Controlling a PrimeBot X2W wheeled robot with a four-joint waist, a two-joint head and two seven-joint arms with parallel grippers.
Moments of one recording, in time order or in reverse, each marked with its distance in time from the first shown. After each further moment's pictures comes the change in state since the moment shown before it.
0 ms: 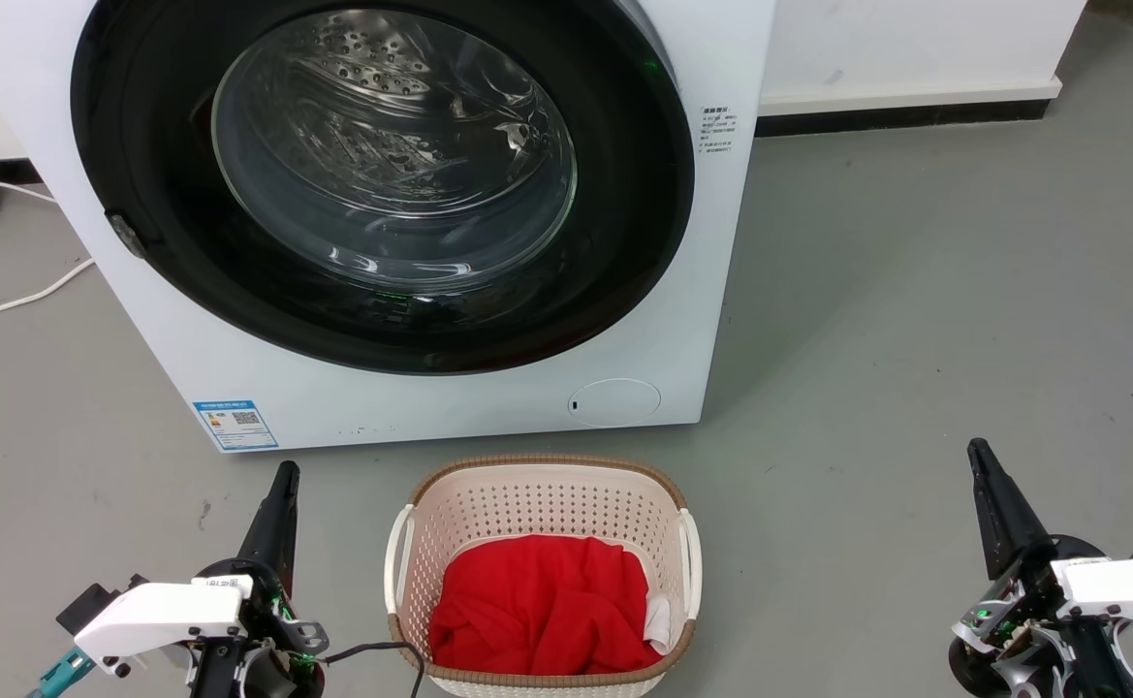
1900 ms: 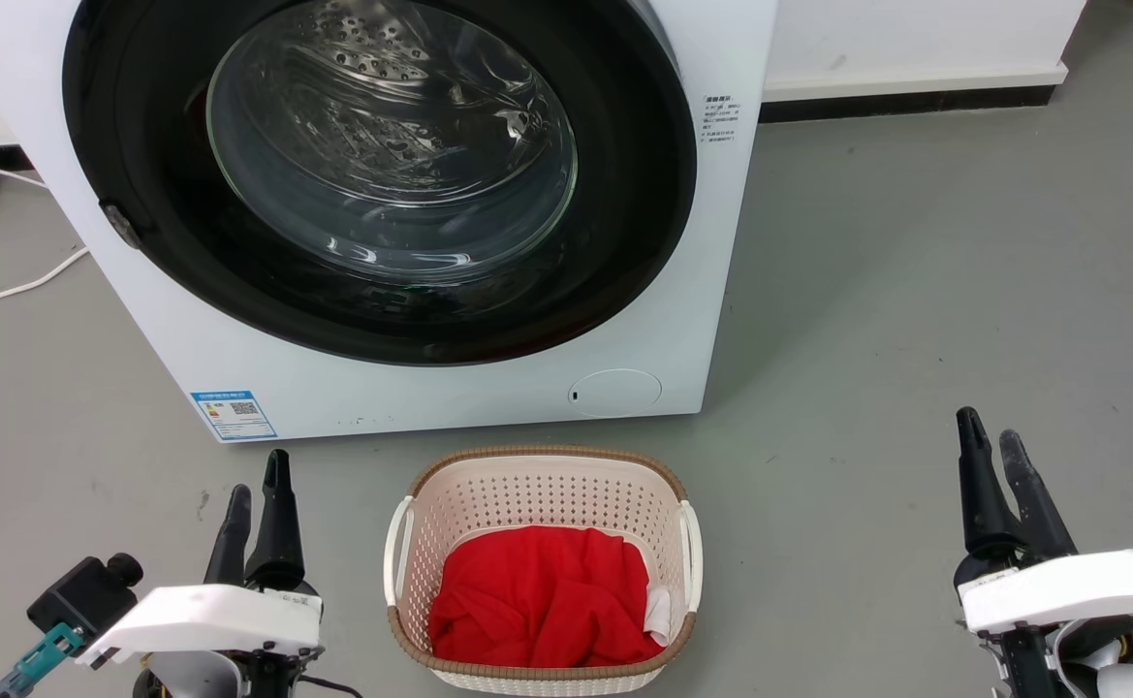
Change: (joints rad) left arm 0.065 -0.005 -0.037 -0.132 0.754 0.082 -0.188; right arm 0.053 0.003 0.058 -0.155 -0.876 0.000 -0.187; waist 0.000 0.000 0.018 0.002
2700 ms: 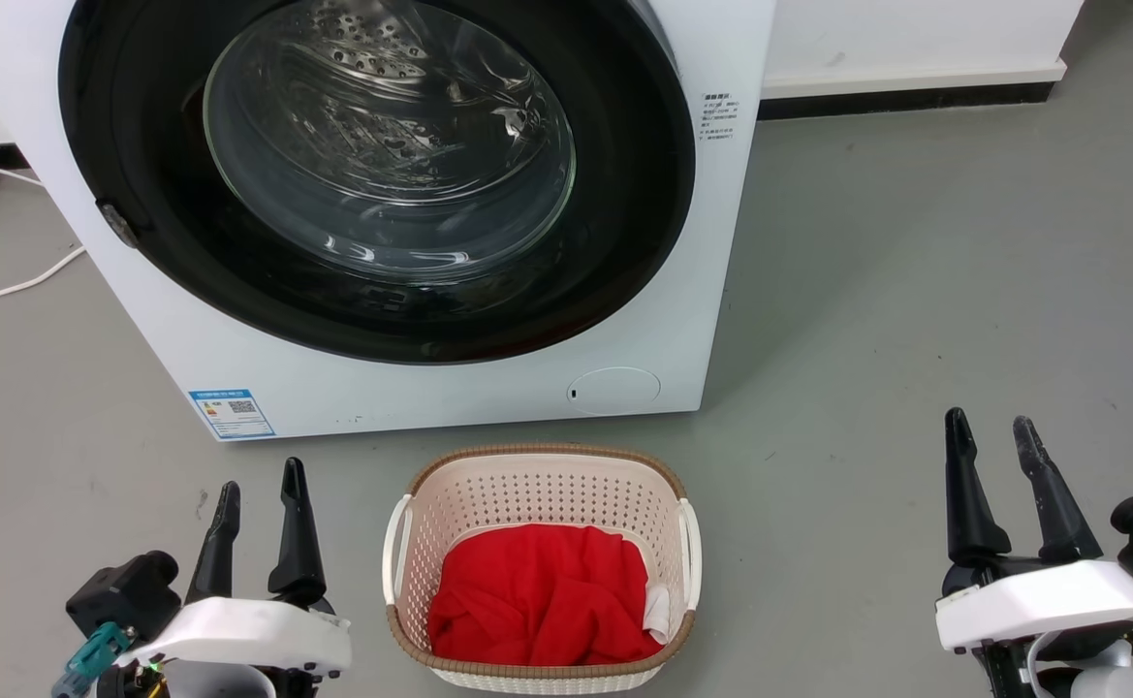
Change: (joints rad) left arm 0.026 0.001 -0.024 -0.012 0.365 0.017 -0.080; right arm 0.017 0.000 0.012 -0.034 -0.359 0.000 -0.079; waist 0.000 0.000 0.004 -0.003
